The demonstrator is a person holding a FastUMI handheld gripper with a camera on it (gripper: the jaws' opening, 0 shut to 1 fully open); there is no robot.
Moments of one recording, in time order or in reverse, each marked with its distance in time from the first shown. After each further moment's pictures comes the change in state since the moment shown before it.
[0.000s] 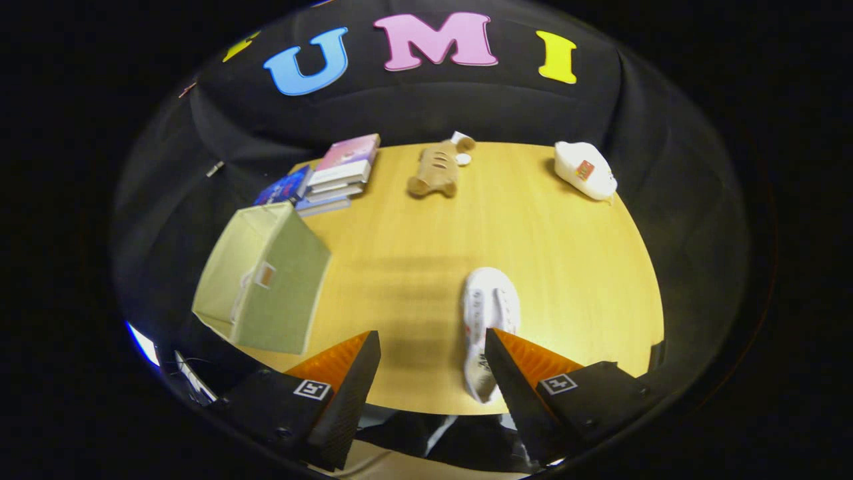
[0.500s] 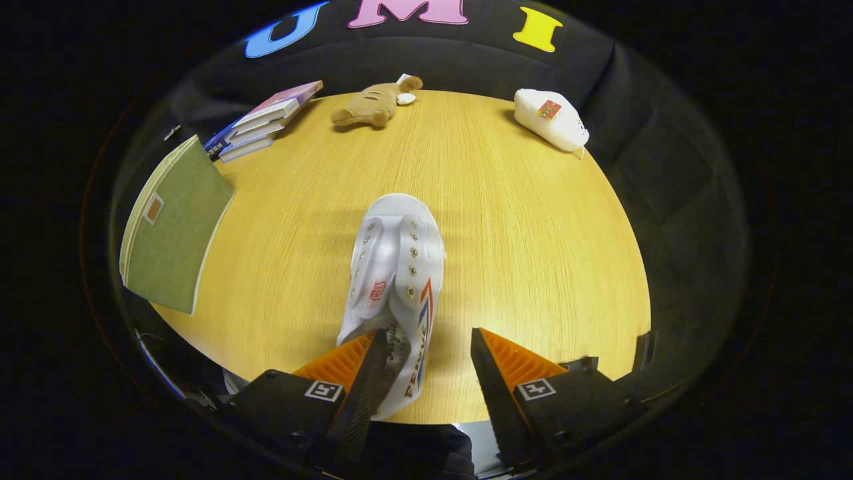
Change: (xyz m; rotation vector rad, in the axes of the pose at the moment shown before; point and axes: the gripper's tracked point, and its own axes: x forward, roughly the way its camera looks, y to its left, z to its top) arm 0.084 -0.085 -0.062 -0.028 0.083 -0.144
